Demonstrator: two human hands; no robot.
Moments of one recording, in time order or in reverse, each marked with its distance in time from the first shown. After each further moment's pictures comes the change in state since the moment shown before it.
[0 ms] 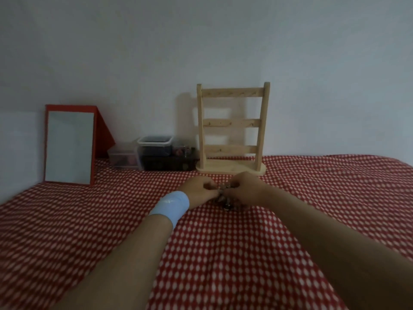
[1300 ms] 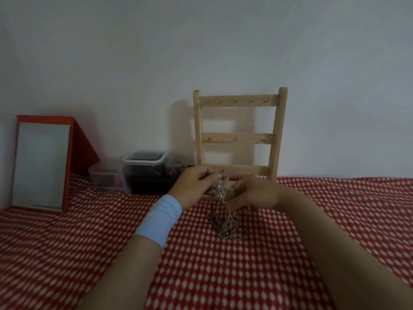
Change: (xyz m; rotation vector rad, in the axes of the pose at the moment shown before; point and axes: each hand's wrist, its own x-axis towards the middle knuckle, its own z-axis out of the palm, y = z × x) left_hand 0.082 0.002 -0.029 -0.278 0.265 0.193; right_hand 0.091 0.019 -0.052 0.139 -0.255 -0.276
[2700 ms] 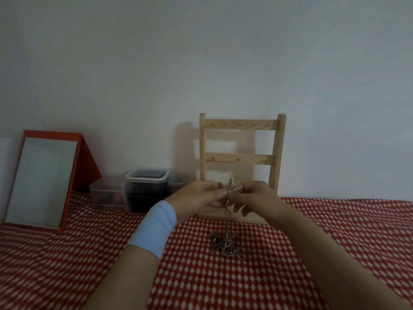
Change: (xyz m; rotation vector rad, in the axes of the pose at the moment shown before) left_hand -0.003 0.026 -0.024 -0.320 -0.308 -0.227; right_hand -0.001 -0.015 0.009 0.345 0.419 -0.075
